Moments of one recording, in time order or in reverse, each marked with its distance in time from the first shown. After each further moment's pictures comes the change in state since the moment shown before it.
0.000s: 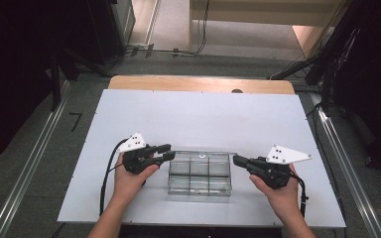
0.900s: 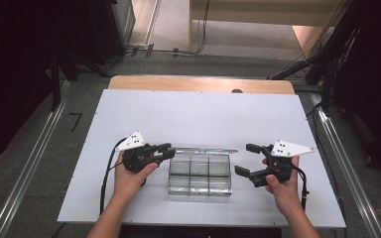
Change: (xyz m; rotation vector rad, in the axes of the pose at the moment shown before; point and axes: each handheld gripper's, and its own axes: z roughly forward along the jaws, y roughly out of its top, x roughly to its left) left arm 0.003 0.001 0.001 -0.020 -0.009 -0.016; right arm -0.027 -0.007 0.003 -0.017 0.073 0.067
